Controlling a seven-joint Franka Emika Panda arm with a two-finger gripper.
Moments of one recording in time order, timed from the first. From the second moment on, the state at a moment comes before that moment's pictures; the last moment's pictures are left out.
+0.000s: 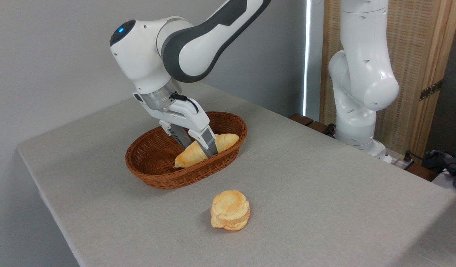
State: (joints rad) arm -0.50 0.07 0.17 -1.98 -0.07 1.75 0.31
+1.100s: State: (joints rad) arm -0.50 0.07 0.17 -1.98 -0.06 1.75 0.31
